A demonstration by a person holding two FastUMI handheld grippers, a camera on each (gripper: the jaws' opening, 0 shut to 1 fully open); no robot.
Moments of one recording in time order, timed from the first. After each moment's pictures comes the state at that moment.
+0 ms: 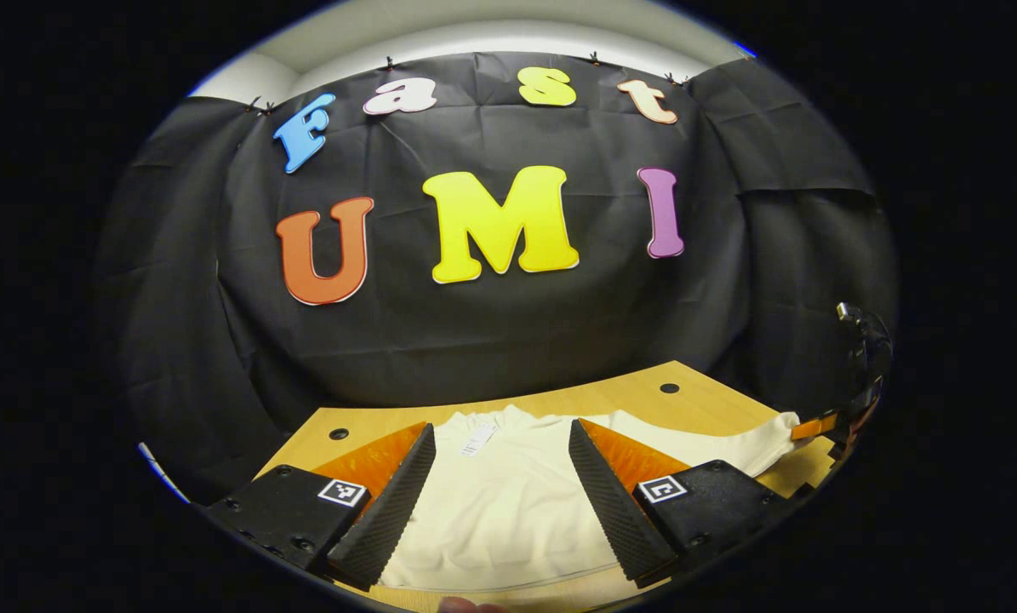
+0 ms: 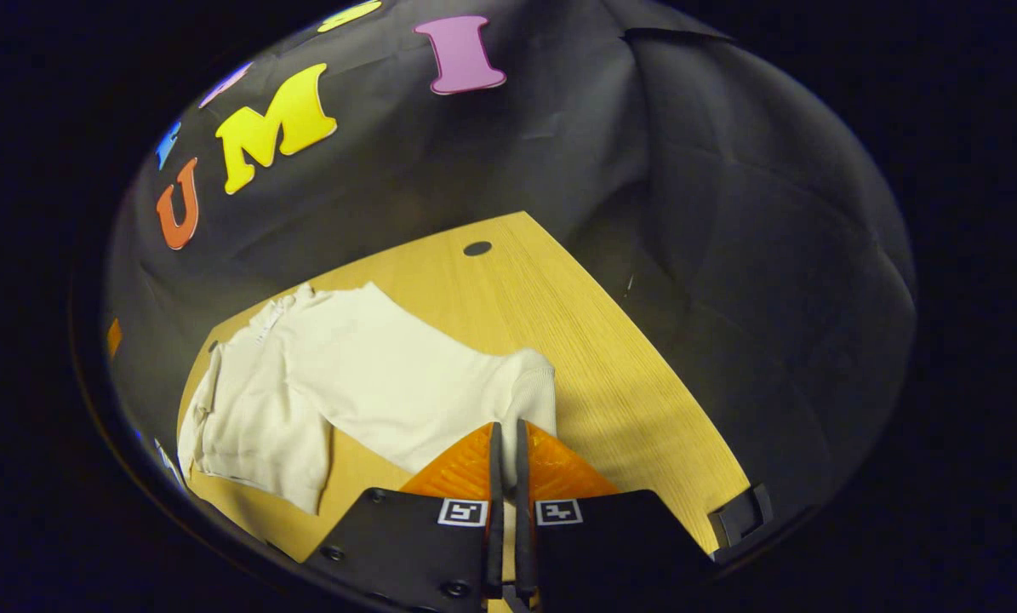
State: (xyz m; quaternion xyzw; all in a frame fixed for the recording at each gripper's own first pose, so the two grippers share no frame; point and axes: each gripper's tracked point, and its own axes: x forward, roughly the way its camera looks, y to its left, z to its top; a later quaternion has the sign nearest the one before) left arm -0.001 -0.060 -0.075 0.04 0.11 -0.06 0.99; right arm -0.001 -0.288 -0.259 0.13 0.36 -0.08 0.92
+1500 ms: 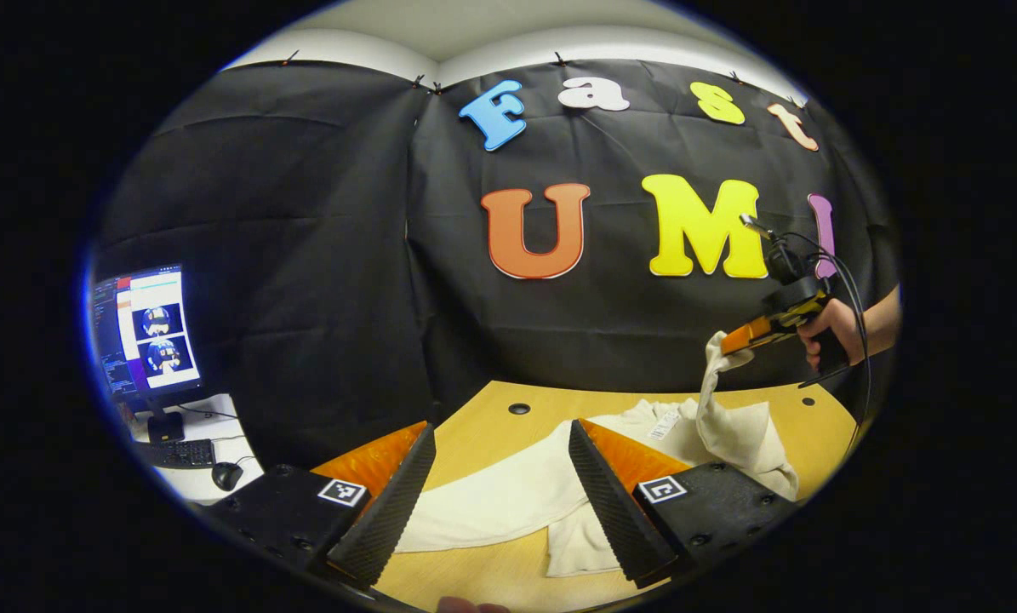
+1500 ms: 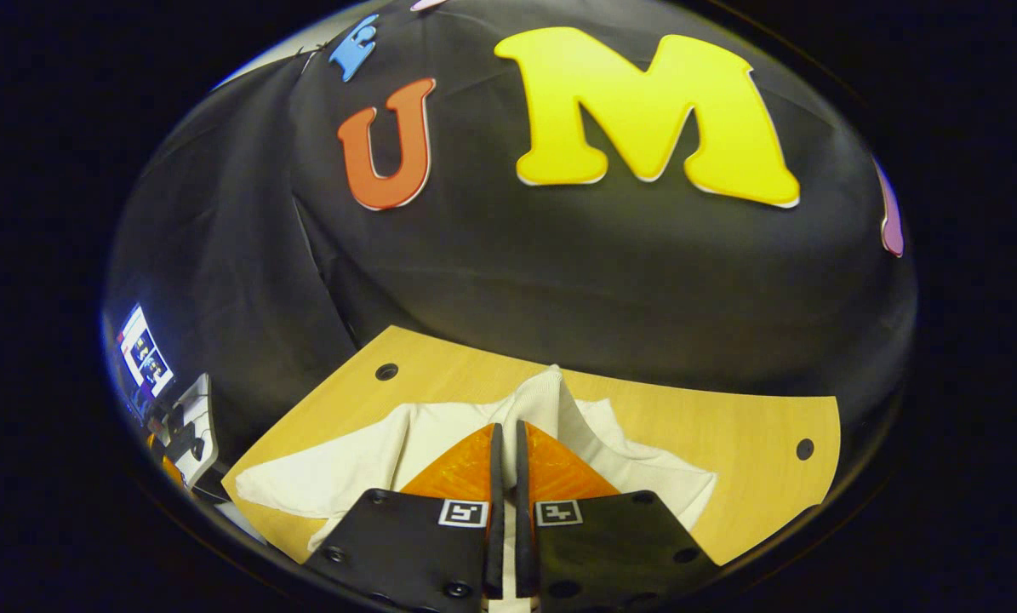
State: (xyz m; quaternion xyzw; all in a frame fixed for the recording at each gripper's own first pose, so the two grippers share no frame) left arm -0.071 0.192 -0.093 0.00 0.11 0.18 0.98; right arm 0.253 0.187 -0.182 -0.02 0.34 0.25 0.91
